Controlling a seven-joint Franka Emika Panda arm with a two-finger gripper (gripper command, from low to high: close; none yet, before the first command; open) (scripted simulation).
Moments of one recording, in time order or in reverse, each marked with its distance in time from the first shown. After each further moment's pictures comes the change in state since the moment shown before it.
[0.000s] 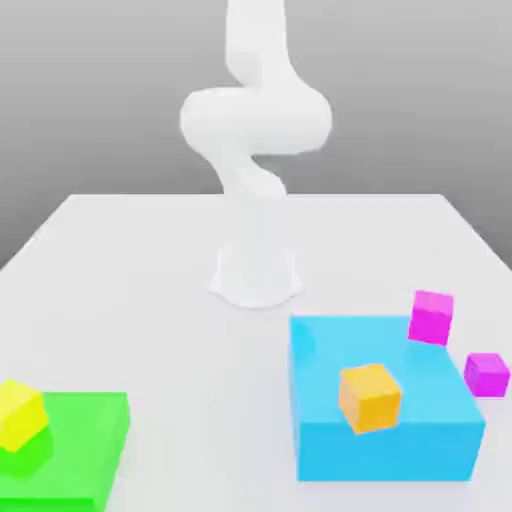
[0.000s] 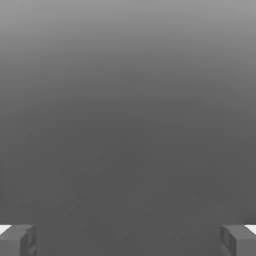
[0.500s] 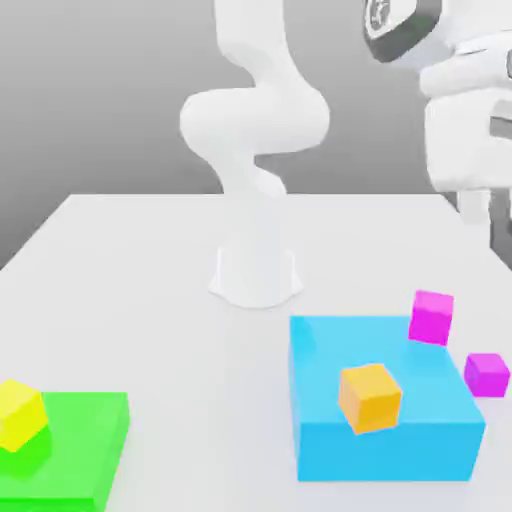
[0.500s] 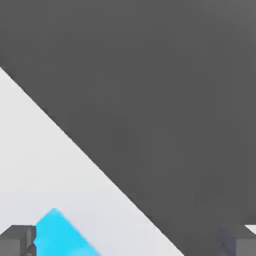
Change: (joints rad) arm 0.251 0.549 0.214 -0.149 -0.106 0.253 -0.294
